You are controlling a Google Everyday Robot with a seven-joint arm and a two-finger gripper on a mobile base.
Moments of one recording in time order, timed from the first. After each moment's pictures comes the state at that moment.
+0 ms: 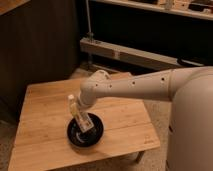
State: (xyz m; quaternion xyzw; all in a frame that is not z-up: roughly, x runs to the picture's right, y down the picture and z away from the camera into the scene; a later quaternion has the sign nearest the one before) arm -0.140 0.105 0.753 -0.32 -0.06 0.48 0.82
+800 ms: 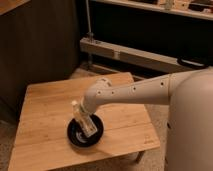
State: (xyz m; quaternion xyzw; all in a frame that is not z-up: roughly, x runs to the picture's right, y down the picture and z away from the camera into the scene) arm -0.128 0.140 0.777 -0.33 -0.05 0.47 0.82
